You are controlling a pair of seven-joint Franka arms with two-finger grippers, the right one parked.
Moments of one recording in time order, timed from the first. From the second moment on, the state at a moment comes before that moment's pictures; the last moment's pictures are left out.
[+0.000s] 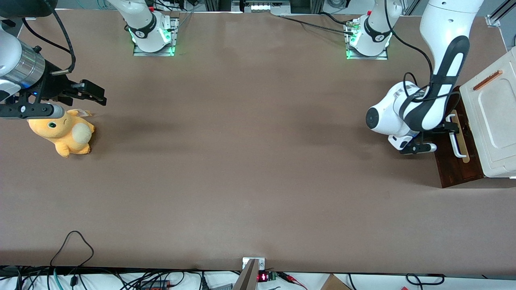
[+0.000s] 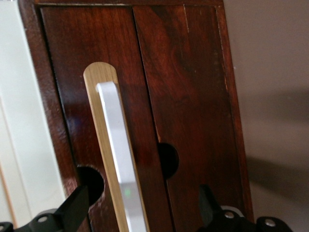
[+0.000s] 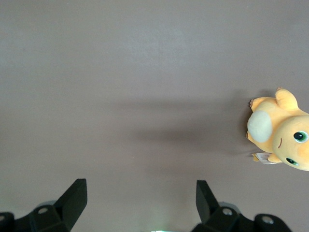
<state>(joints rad) -0.03 0.41 -0.07 -2.18 1.29 1.81 -0.84</state>
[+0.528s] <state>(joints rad) -0.04 0.41 -0.07 -2.25 1.41 1.78 -0.95</state>
